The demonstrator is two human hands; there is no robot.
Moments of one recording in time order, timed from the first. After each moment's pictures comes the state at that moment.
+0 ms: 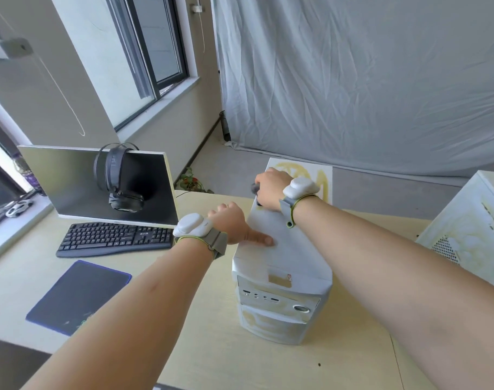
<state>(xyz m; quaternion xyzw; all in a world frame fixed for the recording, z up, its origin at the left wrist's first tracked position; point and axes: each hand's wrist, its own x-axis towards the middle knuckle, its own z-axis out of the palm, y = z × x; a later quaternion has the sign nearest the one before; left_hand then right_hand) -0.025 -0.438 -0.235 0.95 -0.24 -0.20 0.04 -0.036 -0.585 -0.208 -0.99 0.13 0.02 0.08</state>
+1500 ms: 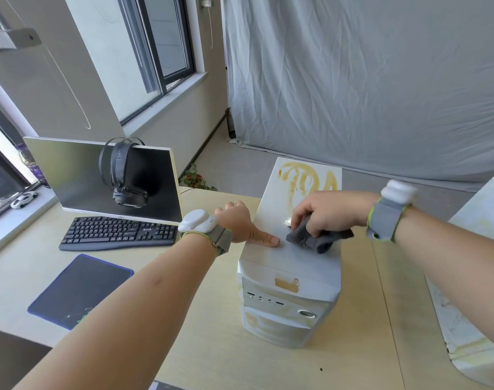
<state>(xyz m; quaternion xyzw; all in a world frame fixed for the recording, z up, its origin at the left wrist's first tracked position) -0.010 -0.440 -0.240 0.94 -0.24 -0.22 0.06 -0.130 -0.618 -0.162 -0.94 0.08 0.24 0.24</state>
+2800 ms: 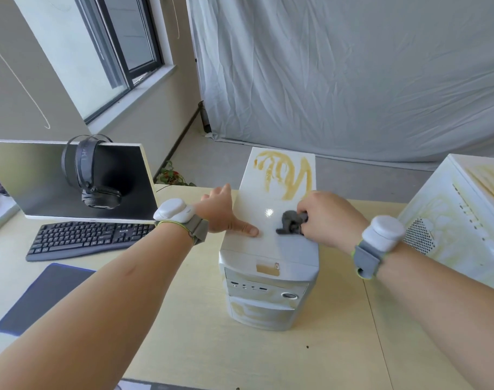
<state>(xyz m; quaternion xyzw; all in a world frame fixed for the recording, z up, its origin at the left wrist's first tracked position) -0.007 -0.441 -0.235 0.91 -0.33 -0.22 0.09 -0.183 -0.614 -0.209 -0.98 0.18 0.01 0.07</state>
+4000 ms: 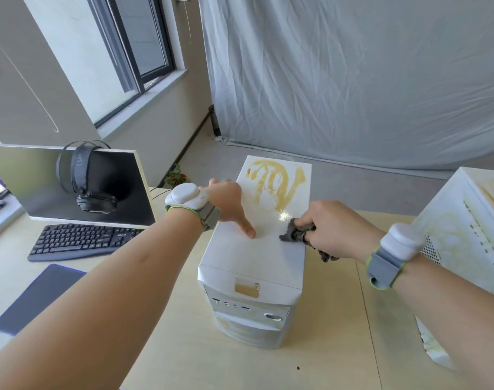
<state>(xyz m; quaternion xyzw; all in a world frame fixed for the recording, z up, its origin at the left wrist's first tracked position) -0.002 -0.500 -0.206 0.92 -0.34 -0.16 -0.05 -0.182 -0.676 -0.218 -0.99 0.12 0.02 0.12</state>
